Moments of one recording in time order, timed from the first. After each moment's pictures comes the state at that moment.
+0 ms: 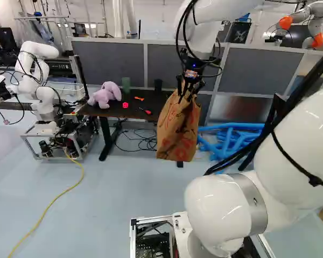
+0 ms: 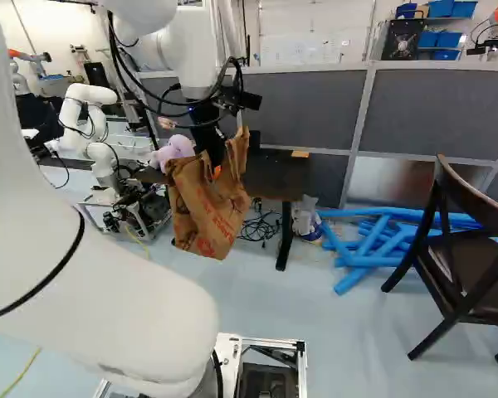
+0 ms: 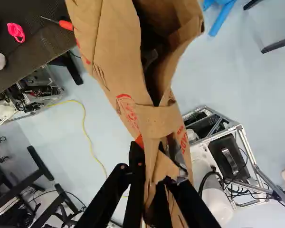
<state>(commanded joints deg) -1.7 11.1 -54.2 5.5 -58.1 27.7</state>
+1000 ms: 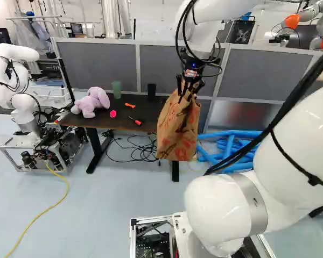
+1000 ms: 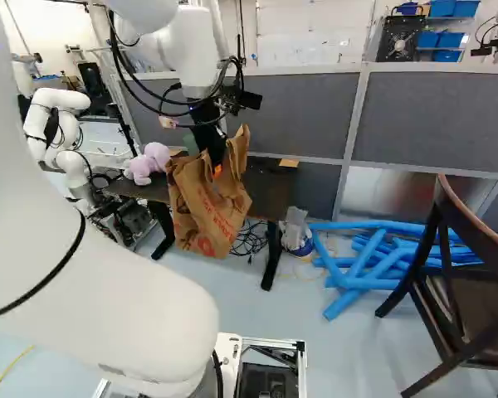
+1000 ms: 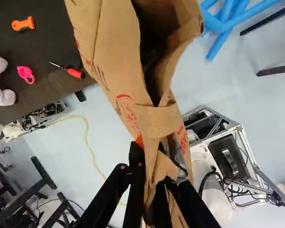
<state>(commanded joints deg) -2.2 9.9 -55.3 5.5 -58.1 27.7</state>
